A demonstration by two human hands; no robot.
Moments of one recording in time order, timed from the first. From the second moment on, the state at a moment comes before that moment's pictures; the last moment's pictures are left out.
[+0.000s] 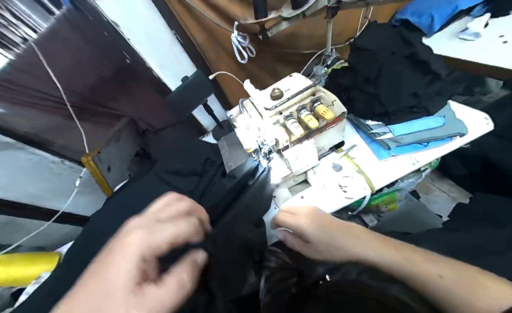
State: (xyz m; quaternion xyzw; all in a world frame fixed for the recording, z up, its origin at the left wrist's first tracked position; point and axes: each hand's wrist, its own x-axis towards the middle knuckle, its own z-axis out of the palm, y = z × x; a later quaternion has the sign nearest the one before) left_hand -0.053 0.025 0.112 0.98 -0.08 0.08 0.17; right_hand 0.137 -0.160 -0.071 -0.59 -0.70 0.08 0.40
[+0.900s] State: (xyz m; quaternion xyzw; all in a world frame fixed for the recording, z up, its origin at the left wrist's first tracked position) left_hand -0.015 0.058 0.124 0.93 -0.15 0.20 0.28; right_hand 0.134 -0.025 -0.009 -0.68 -0.66 0.20 0.25
